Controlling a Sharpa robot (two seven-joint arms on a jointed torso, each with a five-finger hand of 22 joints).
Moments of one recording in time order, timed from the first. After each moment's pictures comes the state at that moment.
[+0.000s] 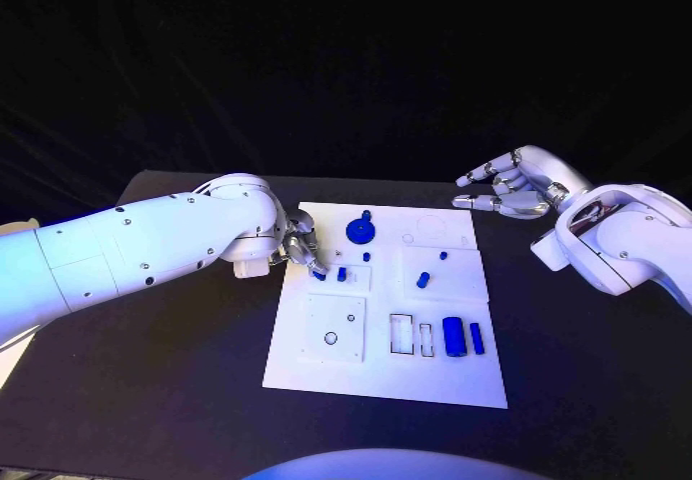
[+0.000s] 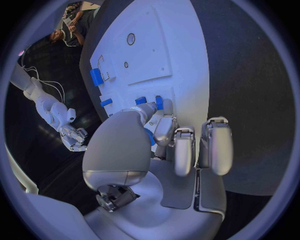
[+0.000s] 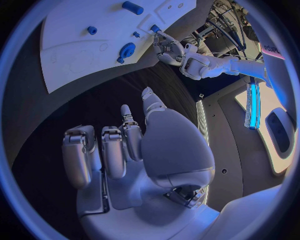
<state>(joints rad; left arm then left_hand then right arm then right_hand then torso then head) 1.32 -0.69 -0.06 1.41 -1.04 0.26 -0.61 1.30 -0.15 0.51 0.19 0.20 0.96 0.06 0.53 0.64 1.39 -0.02 1.21 1.18 1.47 -0.08 1.57 1.31 0.02 1.47 0.03 1.47 1.31 1.26 -0.99 0.00 1.59 -1.02 -0.40 0.05 1.32 -0.07 0.03 0.16 0.15 1.03 0.14 0.06 0.07 1.47 0.04 1.35 1.31 1.47 -0.02 1.56 1.31 0.01 1.47 0.09 1.56 1.31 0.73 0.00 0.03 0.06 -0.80</state>
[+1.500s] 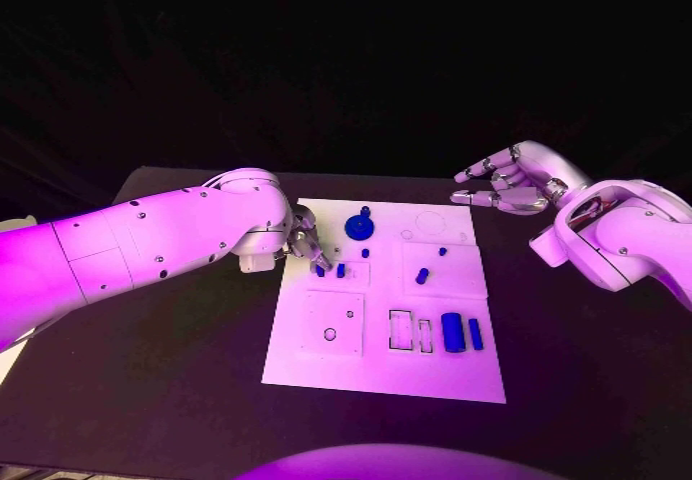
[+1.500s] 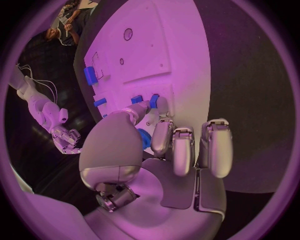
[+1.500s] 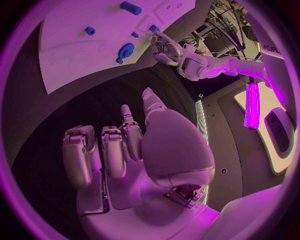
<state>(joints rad) 1.32 -0.64 -0.06 1.37 -1.04 0.27 -0.68 1.11 -0.17 0.54 0.14 0.25 1.04 0.01 0.55 0.66 1.44 -0.06 1.28 1.26 1.47 -0.09 1.57 1.31 0.02 1.47 0.01 1.50 1.31 1.26 -0.99 0.00 1.60 -1.02 -0.40 0.05 1.32 -0.07 0.03 0.16 0.15 1.03 0.14 0.06 0.07 1.47 0.04 1.35 1.31 1.47 -0.02 1.56 1.31 0.01 1.47 0.09 1.56 1.31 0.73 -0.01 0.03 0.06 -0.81</state>
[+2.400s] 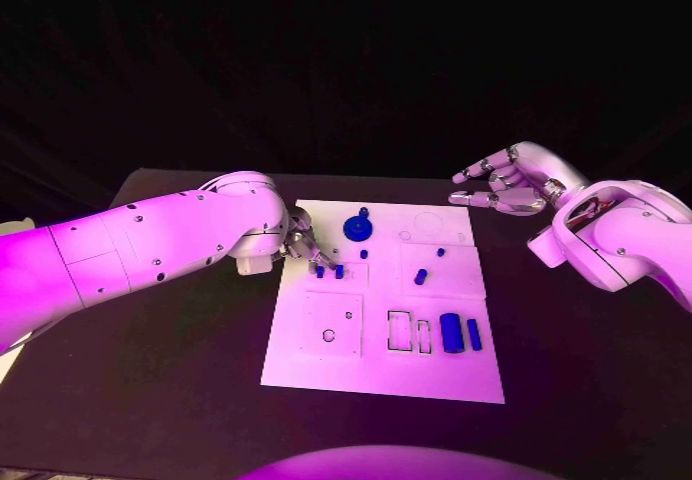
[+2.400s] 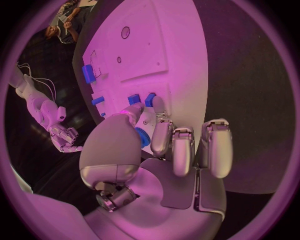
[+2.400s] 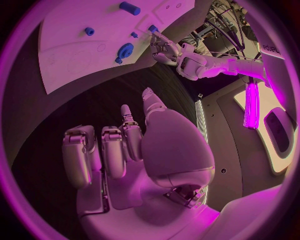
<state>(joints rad) 1.32 -0.65 -0.06 1.36 -1.04 0.25 -0.68 1.03 -0.18 0.24 0.27 0.25 1.06 0.00 0.54 0.65 1.44 -0.06 1.29 1.26 1.47 -0.10 1.57 1.31 0.02 1.47 0.01 1.51 1.31 1.26 -1.00 0.00 1.60 -1.02 -0.40 0.05 1.32 -0.06 0.03 0.16 0.15 1.03 0.14 0.06 0.07 1.47 0.04 1.35 1.31 1.47 -0.02 1.55 1.31 0.01 1.47 0.09 1.56 1.31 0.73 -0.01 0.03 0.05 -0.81</state>
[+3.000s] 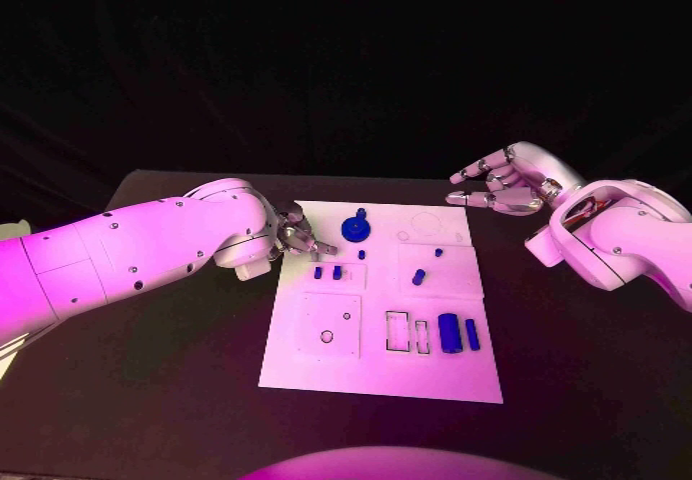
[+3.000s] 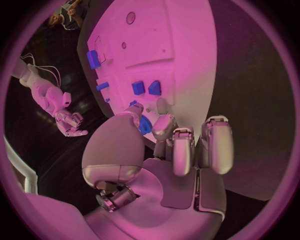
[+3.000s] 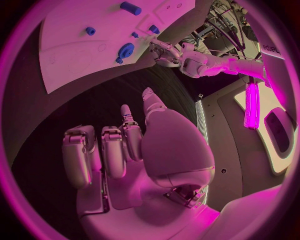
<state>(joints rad) 1.31 -0.70 -0.06 1.41 -0.98 0.04 -0.59 1.06 -0.12 0.15 0.30 0.25 0.98 0.04 0.54 0.62 1.34 -0.04 1.11 1.09 1.47 -0.10 1.57 1.31 0.04 1.47 0.01 1.40 1.31 1.26 -1.00 0.00 1.60 -1.02 -0.40 0.05 1.32 -0.06 0.02 0.16 0.16 1.03 0.14 0.06 0.07 1.47 0.04 1.35 1.31 1.47 -0.02 1.55 1.31 0.01 1.47 0.09 1.56 1.31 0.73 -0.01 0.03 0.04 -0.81</state>
